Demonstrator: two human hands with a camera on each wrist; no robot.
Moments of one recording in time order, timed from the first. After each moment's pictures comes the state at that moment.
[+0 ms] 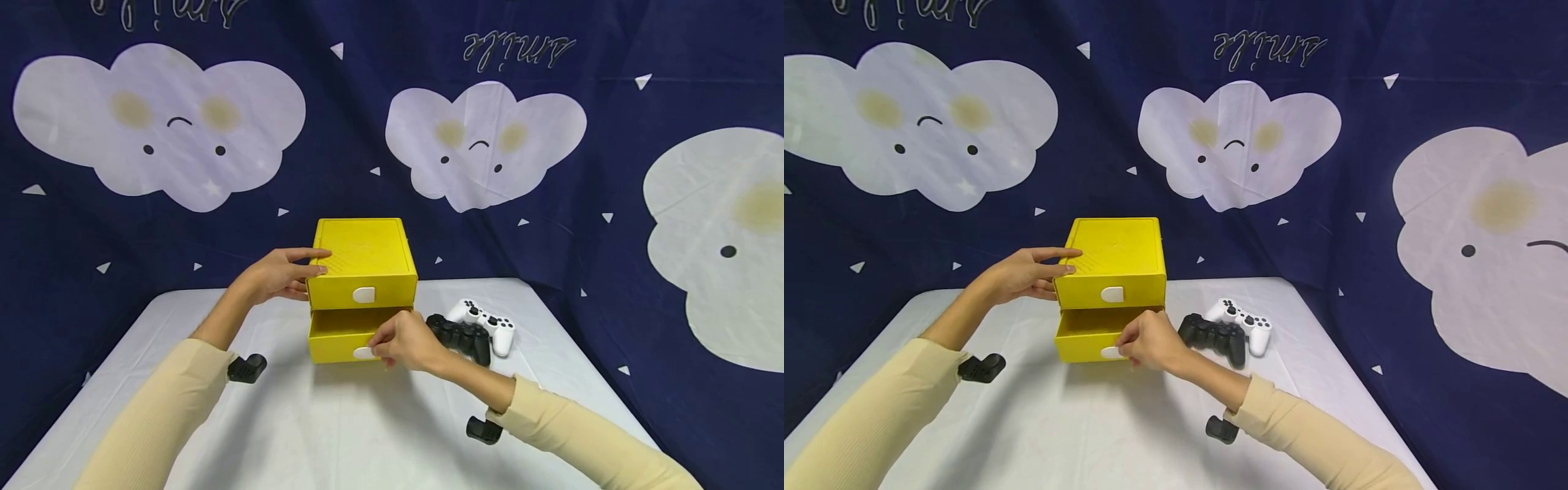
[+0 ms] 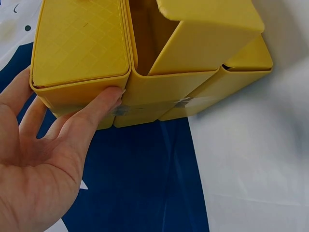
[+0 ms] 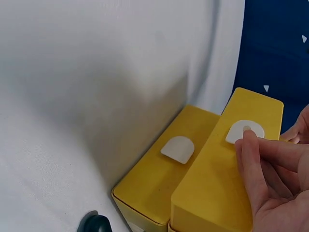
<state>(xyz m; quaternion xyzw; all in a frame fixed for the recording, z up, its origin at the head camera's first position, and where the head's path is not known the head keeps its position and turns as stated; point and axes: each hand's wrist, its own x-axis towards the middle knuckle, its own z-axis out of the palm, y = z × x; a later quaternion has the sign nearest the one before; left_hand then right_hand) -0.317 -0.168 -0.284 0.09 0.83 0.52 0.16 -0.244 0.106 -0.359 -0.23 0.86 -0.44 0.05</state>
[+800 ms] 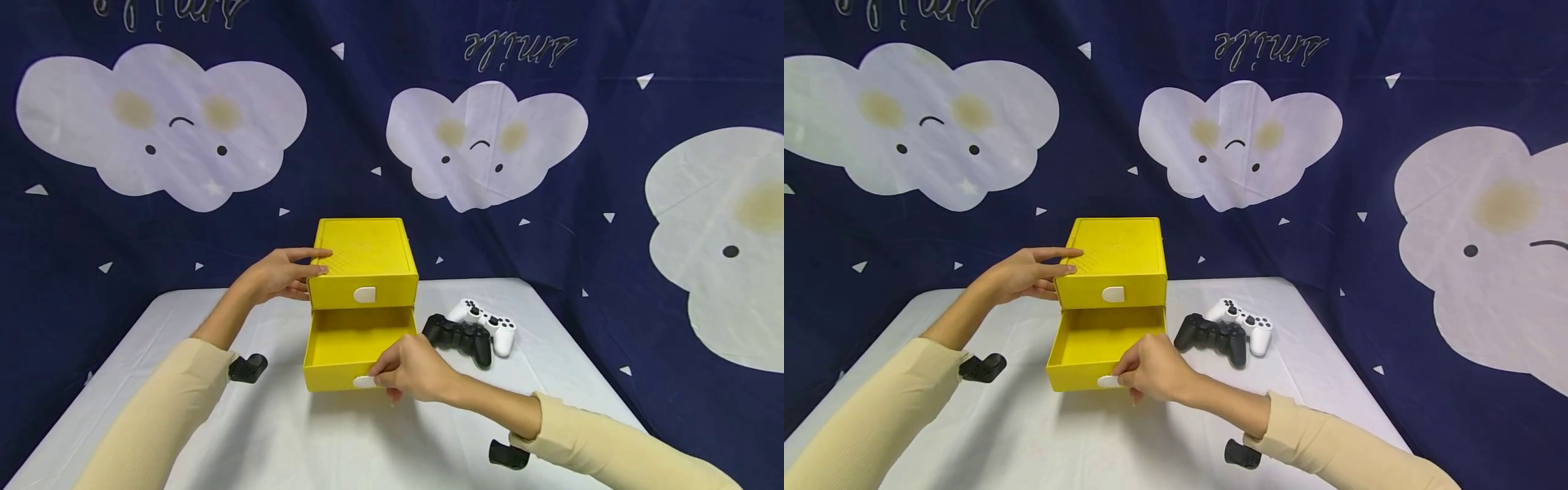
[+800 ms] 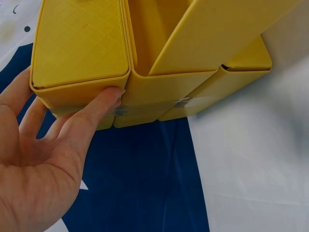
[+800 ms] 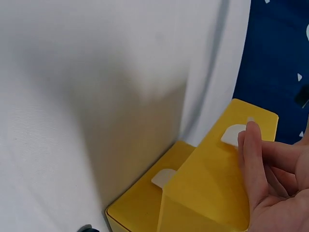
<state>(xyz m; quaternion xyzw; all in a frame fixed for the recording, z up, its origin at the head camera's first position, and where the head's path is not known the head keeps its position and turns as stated) -0.314 -0.166 -0.283 0.08 0.84 0.52 0.16 -0.200 0.113 -0.354 -0.26 0.86 -0.42 0.09</state>
